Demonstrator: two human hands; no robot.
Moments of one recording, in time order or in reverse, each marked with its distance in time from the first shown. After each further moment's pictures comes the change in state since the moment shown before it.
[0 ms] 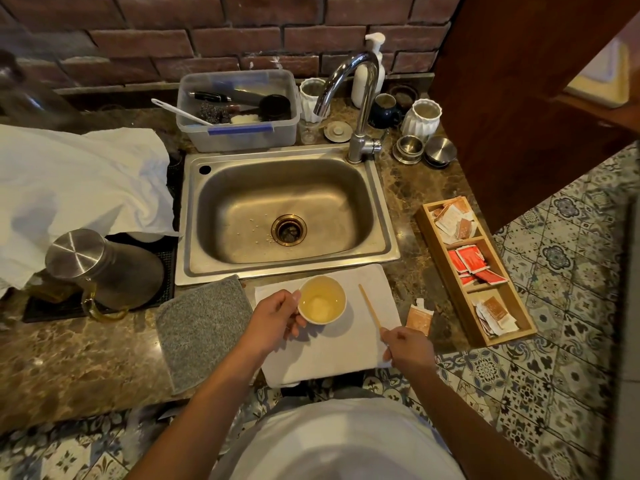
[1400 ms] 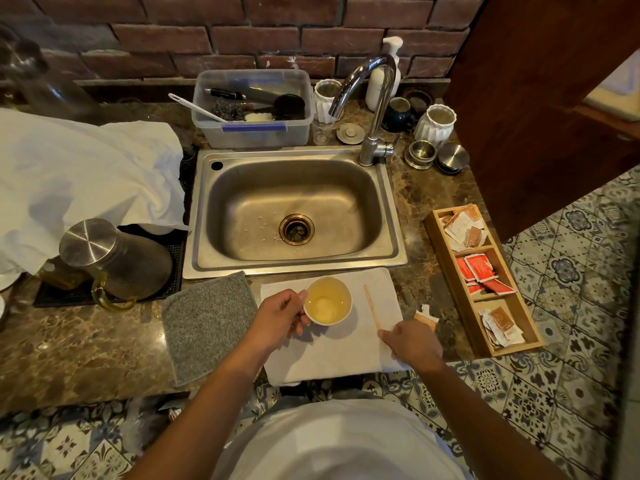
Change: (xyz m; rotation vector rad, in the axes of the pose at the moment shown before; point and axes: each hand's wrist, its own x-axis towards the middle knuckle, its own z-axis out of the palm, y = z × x) left_hand -0.004 0.003 0.000 0.001 0.017 -0.005; right_hand 0.024 -0.025 -0.009 -0.525 -0.089 -0.091
